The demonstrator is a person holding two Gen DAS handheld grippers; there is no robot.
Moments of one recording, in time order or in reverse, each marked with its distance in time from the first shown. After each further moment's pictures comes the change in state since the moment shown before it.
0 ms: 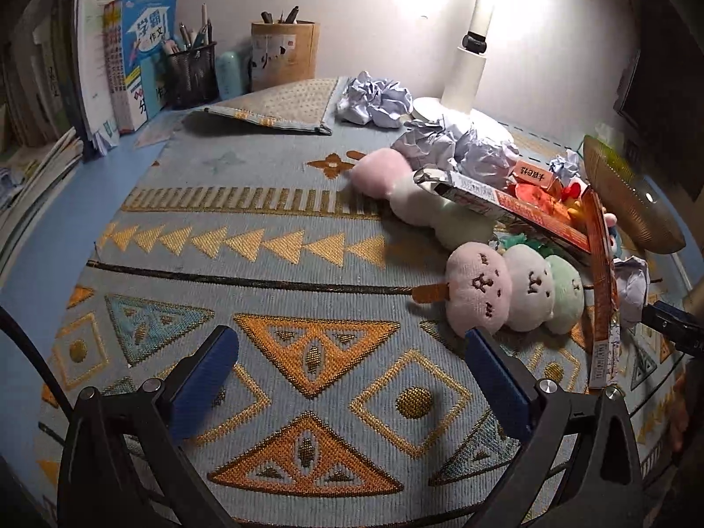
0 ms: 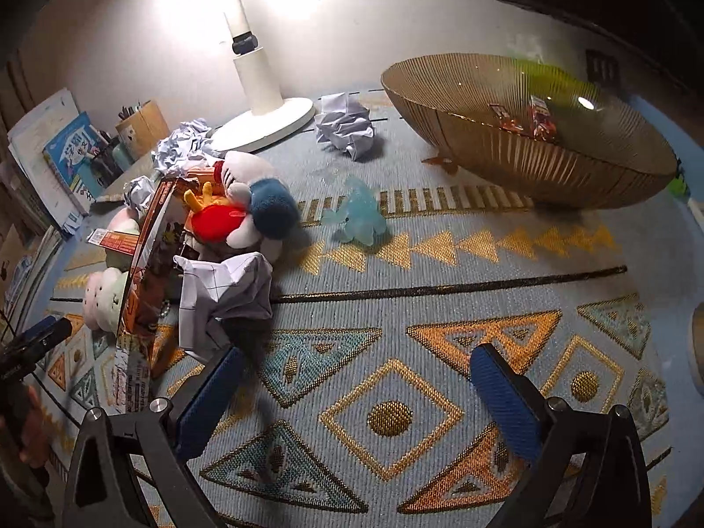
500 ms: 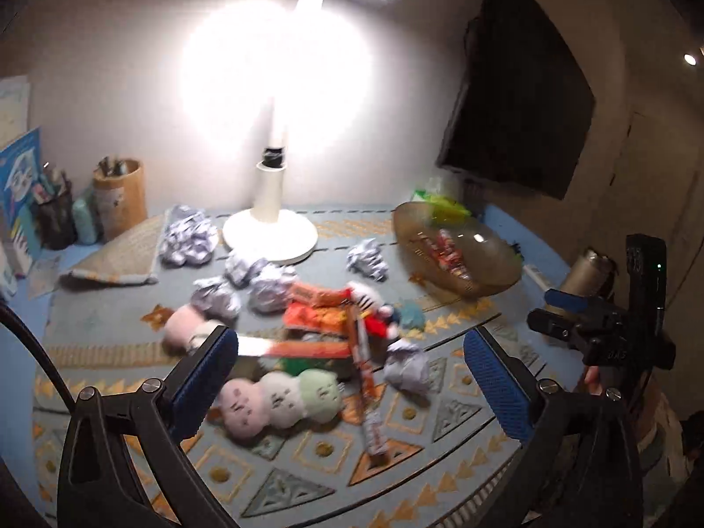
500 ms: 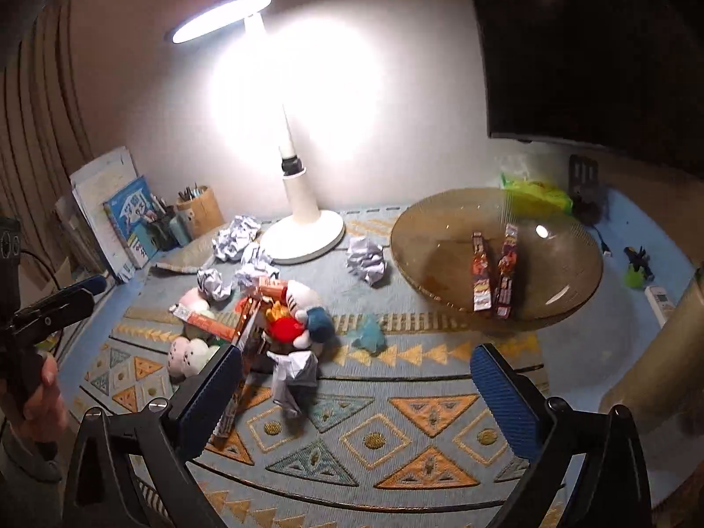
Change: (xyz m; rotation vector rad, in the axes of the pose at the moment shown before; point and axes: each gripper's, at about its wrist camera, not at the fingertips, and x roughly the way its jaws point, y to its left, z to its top) left arm -0.105 -0.076 0.050 0.164 -0.196 -0.386; right arm -0.126 -0.002 0.028 -0.076 -0.239 0.072
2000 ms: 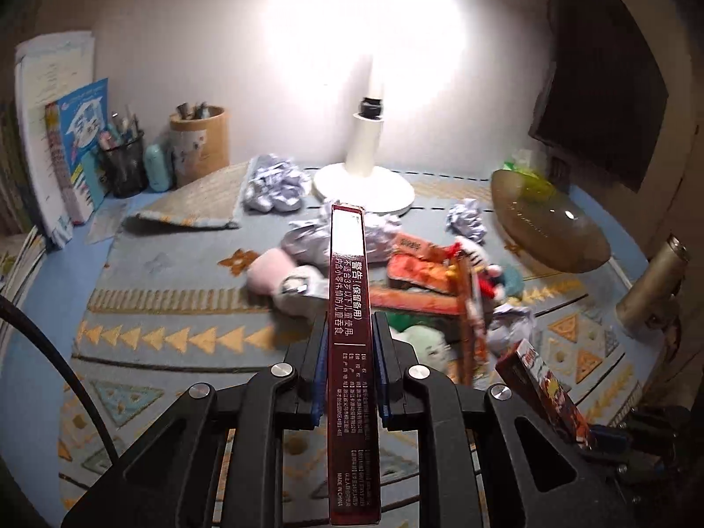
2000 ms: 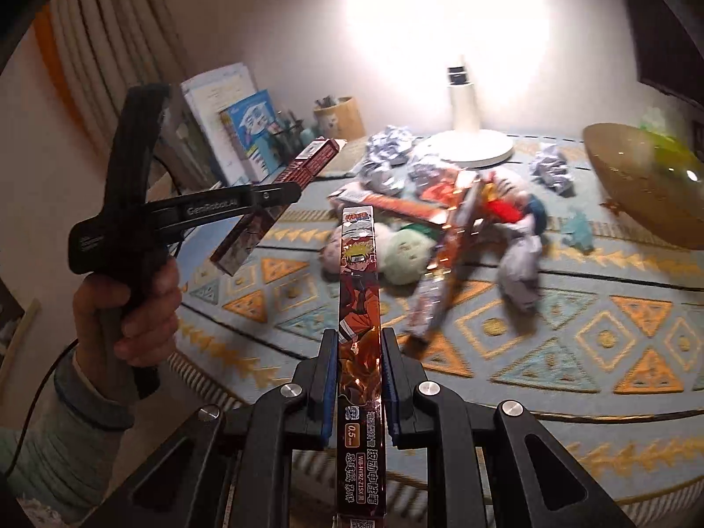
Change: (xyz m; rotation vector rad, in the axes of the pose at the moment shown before) left arm 0.028 0.012 -0.023 -0.017 0.065 0.171; right arm 0.007 0.113 -0.080 -0.072 0.148 0.297
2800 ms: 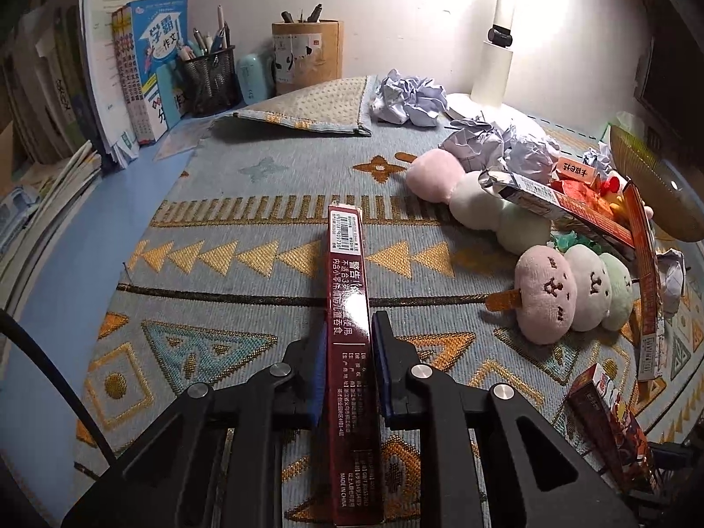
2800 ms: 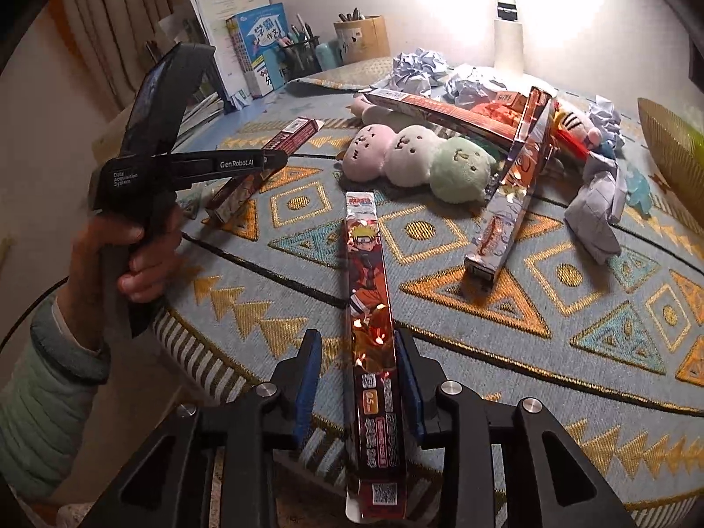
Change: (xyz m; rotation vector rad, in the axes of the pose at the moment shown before) left arm 0.045 0.106 -0.065 -0.090 0.126 0.267; right arm 0.085 0.042 -0.029 -0.145 0.209 -0.044
